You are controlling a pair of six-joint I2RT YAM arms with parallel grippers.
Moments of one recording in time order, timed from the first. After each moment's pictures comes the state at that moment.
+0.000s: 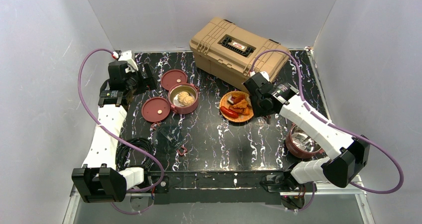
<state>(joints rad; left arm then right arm) 0.02 1.17 1.16 -0.58 0.09 -0.24 0.72 1.34 1.32 -1.16 0.41 0.40</state>
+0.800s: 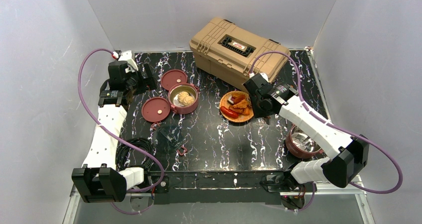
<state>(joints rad) 0.02 1.17 1.16 -0.58 0.09 -0.24 0.71 1.34 1.29 -1.12 0.38 0.39</state>
